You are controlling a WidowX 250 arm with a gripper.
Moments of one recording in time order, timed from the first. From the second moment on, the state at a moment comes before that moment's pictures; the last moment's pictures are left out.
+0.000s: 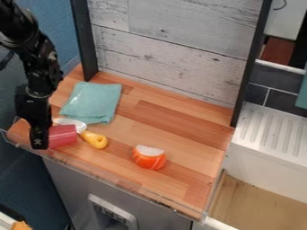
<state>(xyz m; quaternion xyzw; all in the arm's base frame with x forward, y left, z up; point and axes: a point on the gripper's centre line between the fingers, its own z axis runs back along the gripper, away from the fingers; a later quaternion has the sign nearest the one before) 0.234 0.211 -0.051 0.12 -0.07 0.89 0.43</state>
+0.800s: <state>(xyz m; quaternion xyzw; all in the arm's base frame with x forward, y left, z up) 0.239 0.216 -0.019 0.09 -0.13 0.90 0.42</state>
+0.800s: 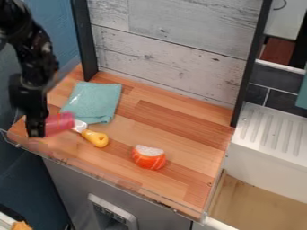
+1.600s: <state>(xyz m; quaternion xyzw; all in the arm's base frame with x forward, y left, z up) 0.326 0.128 0.024 0.00 -0.11 0.86 0.49</state>
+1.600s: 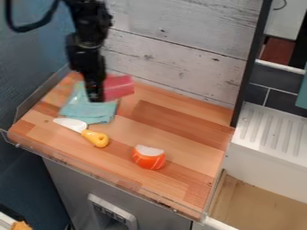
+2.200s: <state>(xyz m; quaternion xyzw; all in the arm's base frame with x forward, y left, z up) 0.384 0.101 -0.021 0.03 -0.12 0.84 0.53</state>
